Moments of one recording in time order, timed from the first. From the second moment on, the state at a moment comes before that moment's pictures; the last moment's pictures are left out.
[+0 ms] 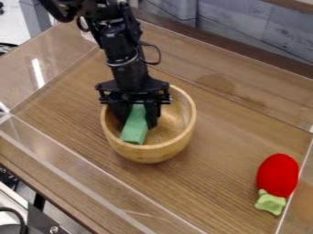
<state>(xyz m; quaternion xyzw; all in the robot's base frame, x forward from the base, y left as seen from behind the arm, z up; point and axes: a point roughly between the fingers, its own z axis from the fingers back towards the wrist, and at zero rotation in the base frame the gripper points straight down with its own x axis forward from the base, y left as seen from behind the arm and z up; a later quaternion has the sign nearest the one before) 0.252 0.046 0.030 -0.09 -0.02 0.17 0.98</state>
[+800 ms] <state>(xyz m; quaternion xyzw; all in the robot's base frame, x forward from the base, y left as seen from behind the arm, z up) 0.258 0.058 0.025 -0.09 -0.03 0.13 0.99</state>
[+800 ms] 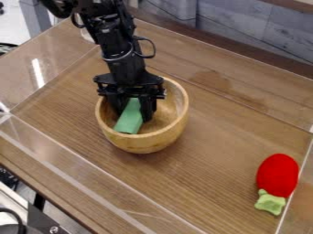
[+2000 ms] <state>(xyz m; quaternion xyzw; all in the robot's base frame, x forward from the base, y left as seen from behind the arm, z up) 0.249 0.065 0.025 -0.10 -0.01 0.19 0.98</state>
